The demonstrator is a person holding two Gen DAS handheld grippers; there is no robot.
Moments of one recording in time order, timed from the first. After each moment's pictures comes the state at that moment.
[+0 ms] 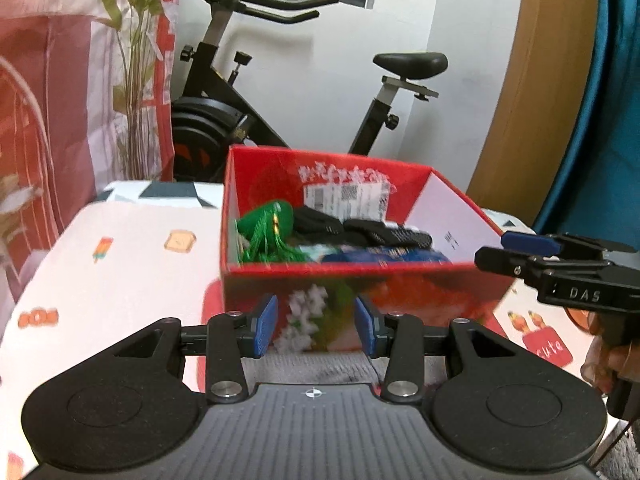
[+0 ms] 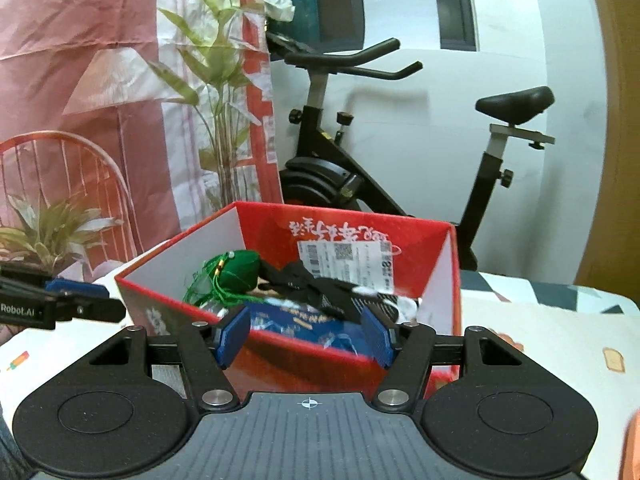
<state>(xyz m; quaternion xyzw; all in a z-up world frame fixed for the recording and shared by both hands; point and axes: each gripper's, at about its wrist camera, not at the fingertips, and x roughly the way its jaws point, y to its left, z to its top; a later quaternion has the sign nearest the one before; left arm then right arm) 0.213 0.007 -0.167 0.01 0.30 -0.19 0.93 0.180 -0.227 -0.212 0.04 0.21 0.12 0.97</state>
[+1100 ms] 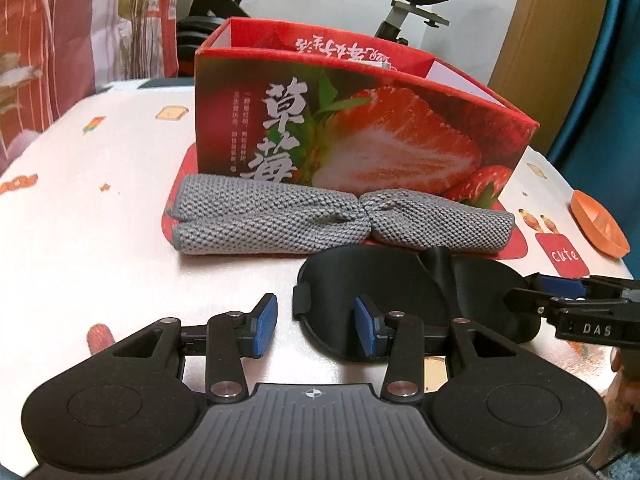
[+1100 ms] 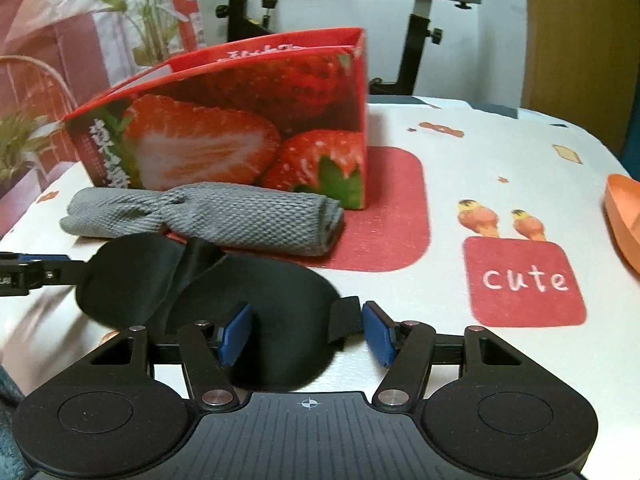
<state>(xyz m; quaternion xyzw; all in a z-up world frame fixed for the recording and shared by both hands) 0.163 0.000 -0.259 0.01 0.38 -0.17 0.91 0.097 -0.245 -0.327 0.09 0.36 0.04 0.93</state>
